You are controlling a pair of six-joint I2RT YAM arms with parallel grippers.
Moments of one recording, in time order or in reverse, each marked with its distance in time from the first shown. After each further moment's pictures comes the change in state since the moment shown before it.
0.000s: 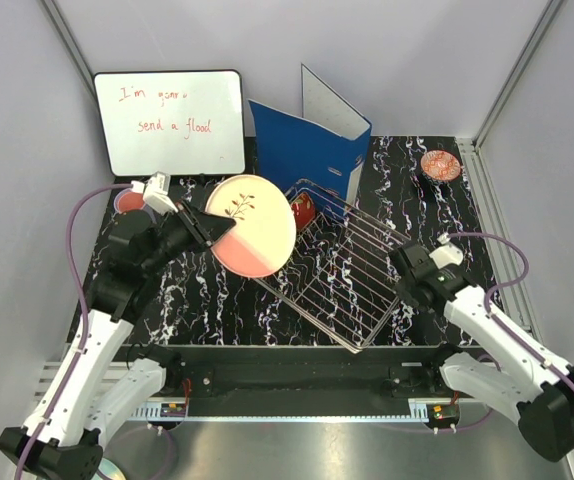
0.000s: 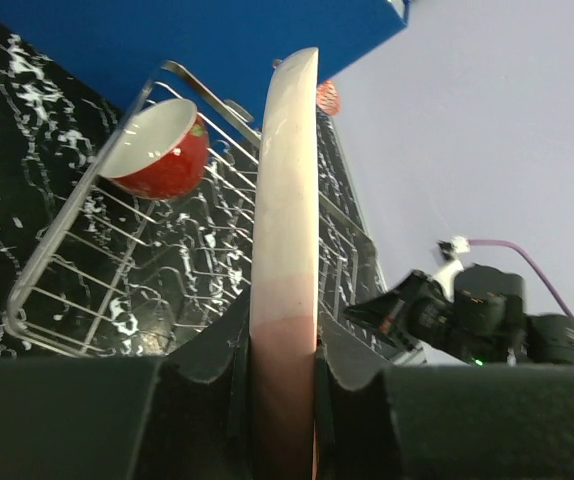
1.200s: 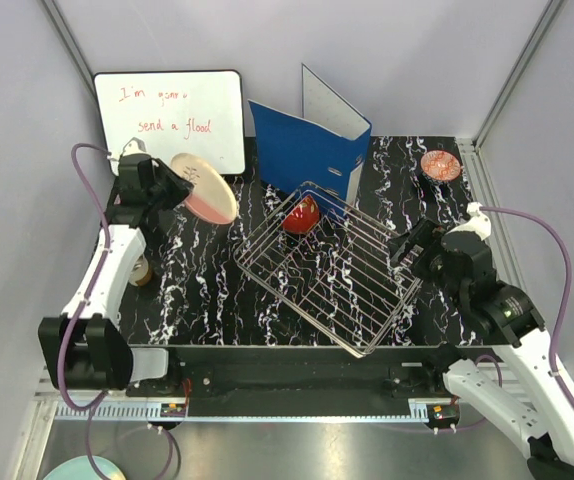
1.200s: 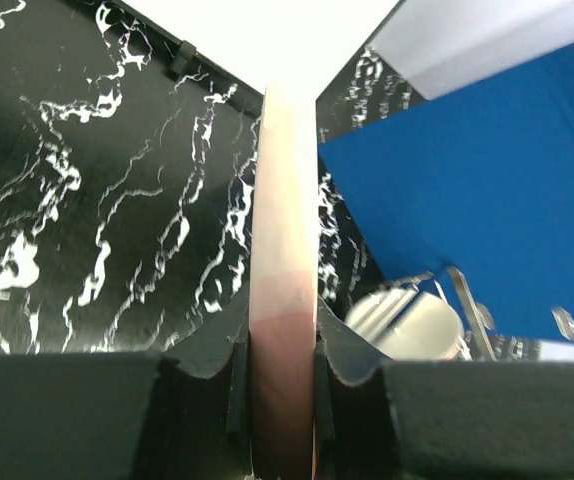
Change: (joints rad) left arm 0.300 0.494 0.213 -0.016 -0.261 0.094; right arm -0.006 -0.291 0.262 0.092 -0.149 -0.326
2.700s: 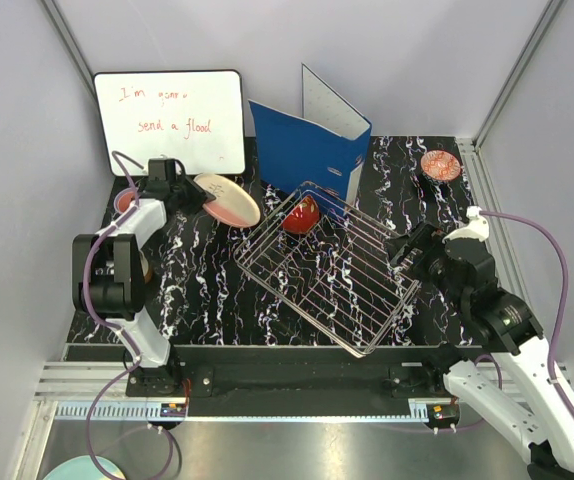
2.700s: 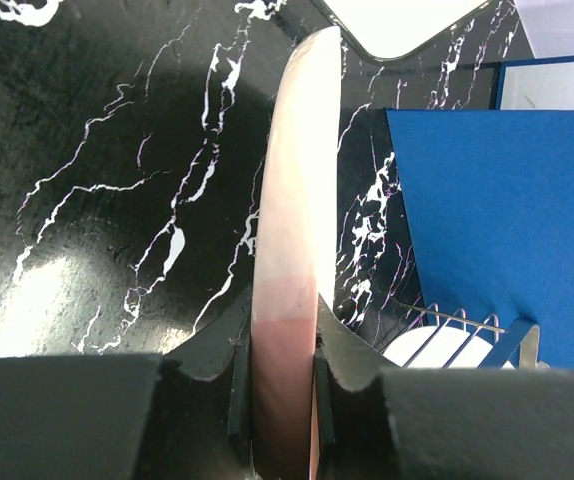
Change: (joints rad) left arm 0.014 0.494 0.059 0.169 0.151 -0.127; right arm 0.000 -0.059 -0.064 0.101 -0.042 -0.038
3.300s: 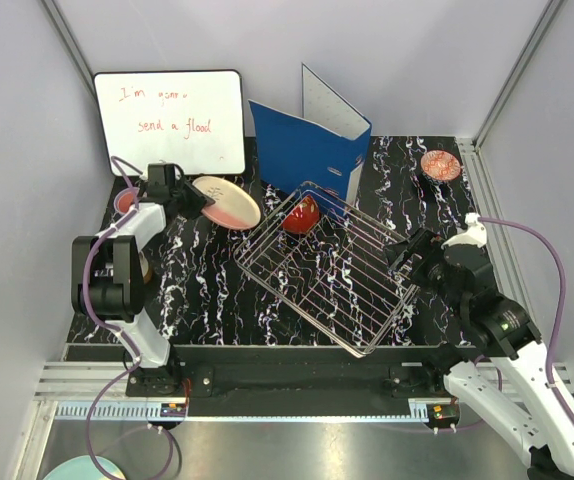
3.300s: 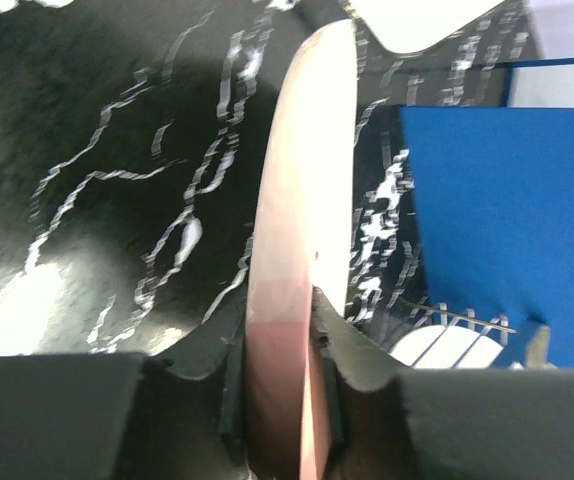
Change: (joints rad) left arm 0.006 -0.015 -0.048 0.023 0.000 -0.016; right arm 0.000 -0.046 -0.056 0.003 -0.019 0.019
